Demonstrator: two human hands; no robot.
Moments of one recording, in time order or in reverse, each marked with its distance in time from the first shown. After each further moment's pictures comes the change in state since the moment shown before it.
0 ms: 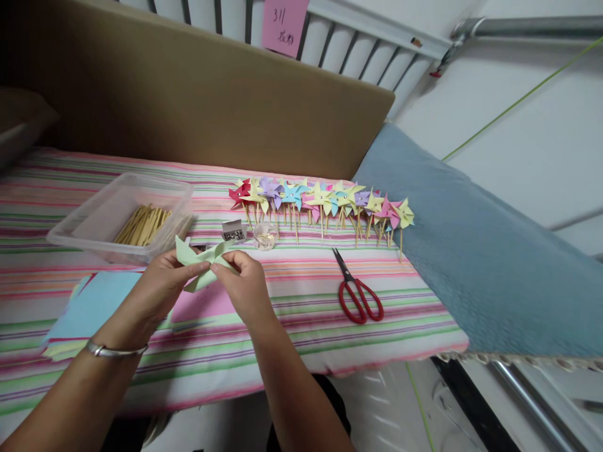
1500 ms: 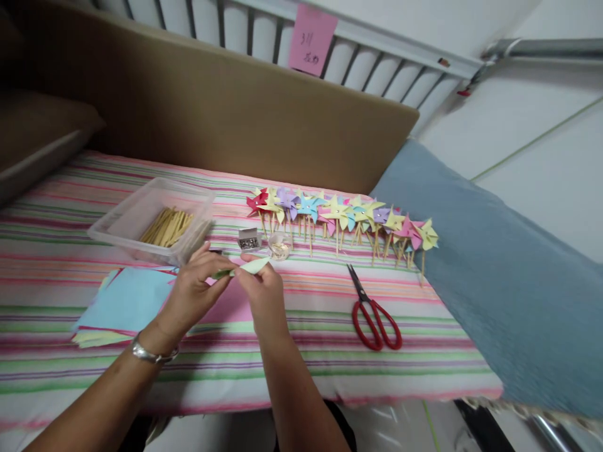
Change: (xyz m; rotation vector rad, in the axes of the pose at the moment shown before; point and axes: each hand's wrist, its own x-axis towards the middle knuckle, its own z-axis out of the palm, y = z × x) left_hand -0.003 -0.010 0.002 0.881 -0.002 0.890; right_hand 0.000 0.013 -0.003 0.048 0.152 0.046
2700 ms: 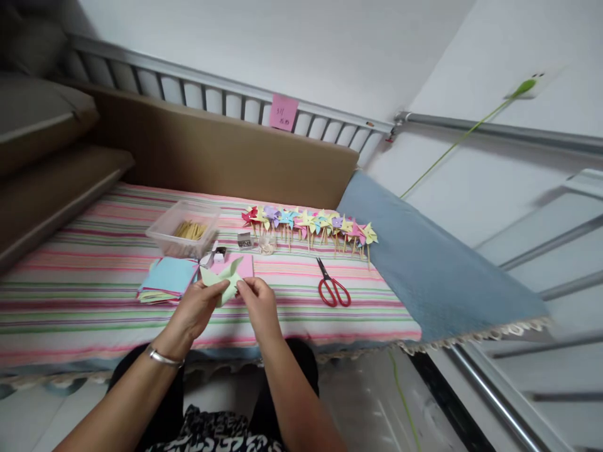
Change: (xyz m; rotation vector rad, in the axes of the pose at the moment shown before) left_hand -0.067 0.102 -0.030 -1.241 0.238 -0.953; right_hand -0.120 -0.033 -0.012 -0.076 -0.051 -0.058
